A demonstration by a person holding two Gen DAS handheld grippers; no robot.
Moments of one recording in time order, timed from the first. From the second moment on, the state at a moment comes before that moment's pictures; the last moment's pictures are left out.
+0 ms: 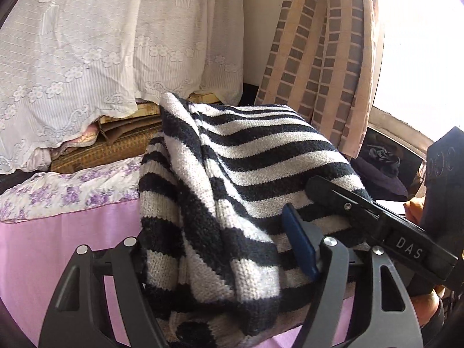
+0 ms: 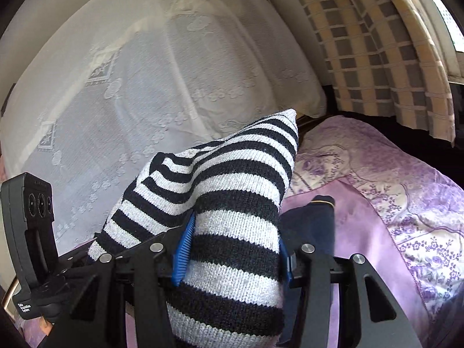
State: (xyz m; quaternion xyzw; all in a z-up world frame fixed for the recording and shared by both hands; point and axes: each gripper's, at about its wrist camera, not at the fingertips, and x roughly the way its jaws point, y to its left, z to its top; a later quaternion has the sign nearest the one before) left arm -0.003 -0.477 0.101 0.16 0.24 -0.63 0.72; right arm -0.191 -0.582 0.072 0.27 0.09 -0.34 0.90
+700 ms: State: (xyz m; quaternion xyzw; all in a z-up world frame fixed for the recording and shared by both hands) left arm -0.032 -0.472 0.025 0.21 0.19 -0.47 0.84; right arm -0.190 -0.587 0.018 0.27 0.14 -0.42 0.86
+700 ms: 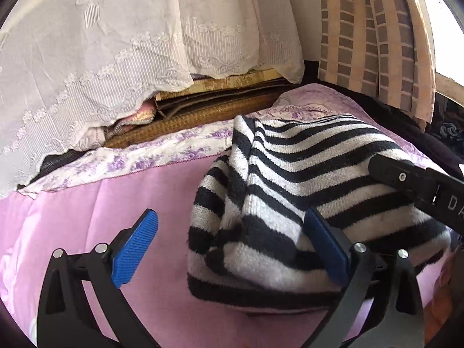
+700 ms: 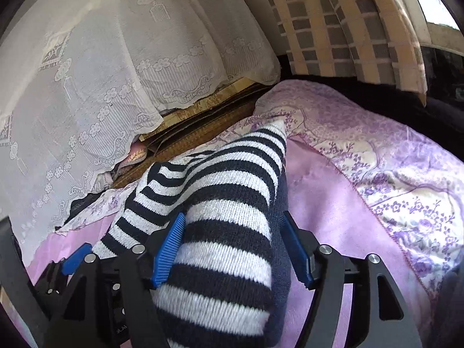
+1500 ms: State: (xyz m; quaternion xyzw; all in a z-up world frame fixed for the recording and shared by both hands) left arm -0.055 -0.376 0.047 0.19 0.17 -0.42 0.87; right arm -0.238 -0.453 0.032 0.18 0.15 -0.42 0.88
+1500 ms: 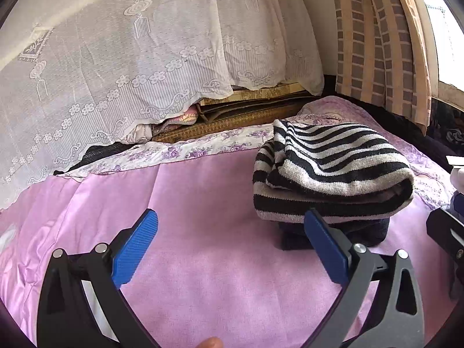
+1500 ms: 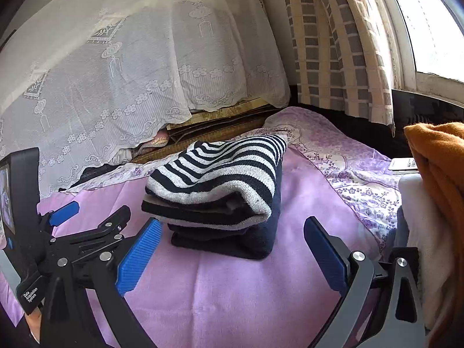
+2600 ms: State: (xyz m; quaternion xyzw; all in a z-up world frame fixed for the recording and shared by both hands) left arm -0.084 -0.379 0.054 0.20 0.19 -0.45 0.85; right arm -0.246 -0.449 0.035 0.17 0.15 -0.44 0.87
